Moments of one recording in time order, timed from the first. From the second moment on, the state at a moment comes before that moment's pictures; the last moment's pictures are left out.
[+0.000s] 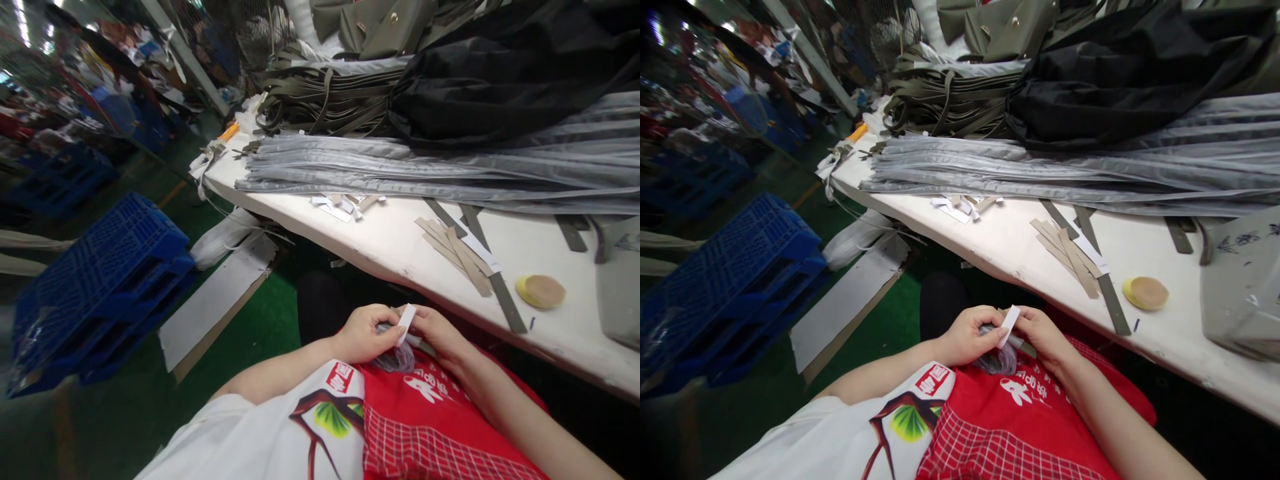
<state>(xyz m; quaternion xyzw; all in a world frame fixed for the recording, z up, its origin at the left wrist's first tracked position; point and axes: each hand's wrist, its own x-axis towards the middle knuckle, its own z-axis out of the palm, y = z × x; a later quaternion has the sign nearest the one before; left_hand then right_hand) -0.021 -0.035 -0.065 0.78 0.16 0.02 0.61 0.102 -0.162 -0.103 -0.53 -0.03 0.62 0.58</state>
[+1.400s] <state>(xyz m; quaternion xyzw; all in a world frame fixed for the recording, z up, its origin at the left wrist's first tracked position) -0.022 -0.049 -0.054 0.79 0.25 0.01 0.55 0.126 -0.170 -0.081 -0.63 -0.27 0.58 0.45</state>
